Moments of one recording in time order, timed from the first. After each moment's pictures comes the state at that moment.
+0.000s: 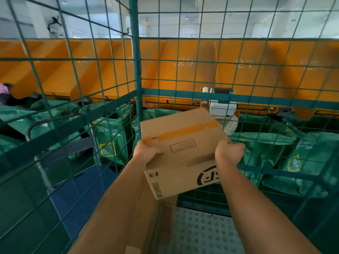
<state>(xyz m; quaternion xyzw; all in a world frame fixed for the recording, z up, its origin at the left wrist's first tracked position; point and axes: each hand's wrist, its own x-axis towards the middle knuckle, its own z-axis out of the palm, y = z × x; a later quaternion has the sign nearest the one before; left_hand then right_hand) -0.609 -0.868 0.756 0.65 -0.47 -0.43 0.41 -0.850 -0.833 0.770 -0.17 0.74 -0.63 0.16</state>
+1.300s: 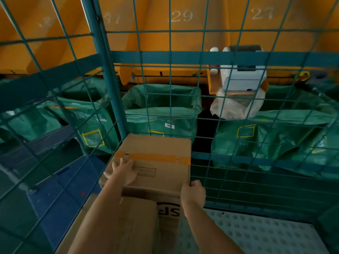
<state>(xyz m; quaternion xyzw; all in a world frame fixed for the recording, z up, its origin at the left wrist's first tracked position) -0.579 -1.096 0.570 0.72 -0.66 -0.20 -0.05 -0.780 -1.000 0.538 -0.27 0.82 -0.39 0.34</state>
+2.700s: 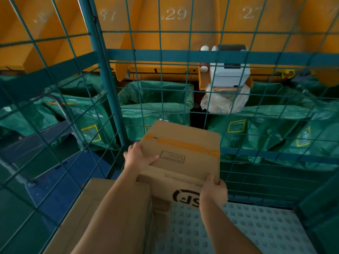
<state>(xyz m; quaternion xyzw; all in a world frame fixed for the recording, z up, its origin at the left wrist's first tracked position) -0.649 -1.039 0.613 0.72 -0.62 -0.24 0.21 -0.841 -0.931 0.566 -0.10 0.83 -0.49 0.24</state>
